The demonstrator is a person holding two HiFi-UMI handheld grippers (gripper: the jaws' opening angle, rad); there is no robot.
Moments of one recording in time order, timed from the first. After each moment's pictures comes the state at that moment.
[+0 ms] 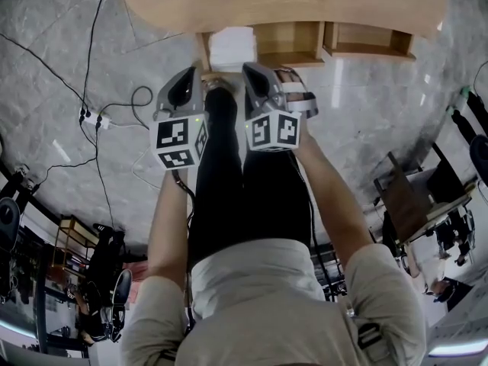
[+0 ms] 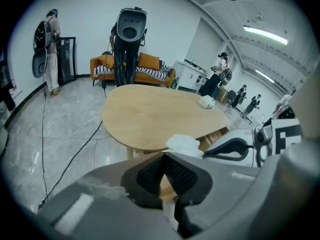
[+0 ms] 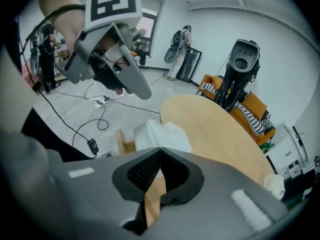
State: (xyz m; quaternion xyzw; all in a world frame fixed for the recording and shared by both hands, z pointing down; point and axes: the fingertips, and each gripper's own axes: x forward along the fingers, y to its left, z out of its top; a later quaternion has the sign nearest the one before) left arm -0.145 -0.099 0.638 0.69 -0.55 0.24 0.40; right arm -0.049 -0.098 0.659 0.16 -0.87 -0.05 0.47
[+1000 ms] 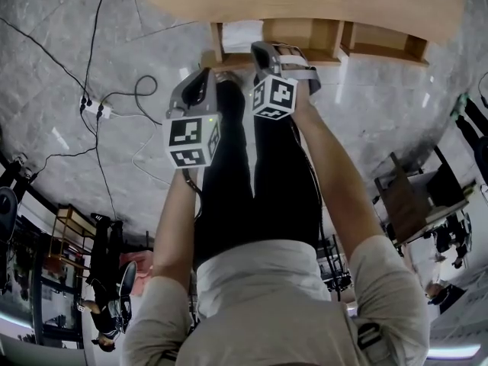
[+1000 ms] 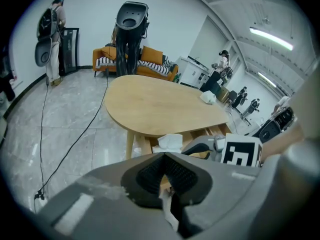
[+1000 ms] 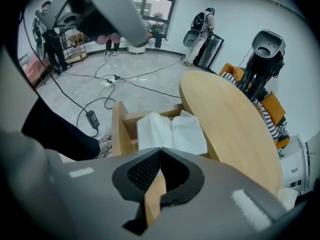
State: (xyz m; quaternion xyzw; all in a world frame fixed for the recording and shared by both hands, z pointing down) left arm -0.146 -0.071 0.662 0.68 -0.54 0.24 0.43; right arm -0.060 -0.099 0.764 0.08 -0.83 -0.08 0.55
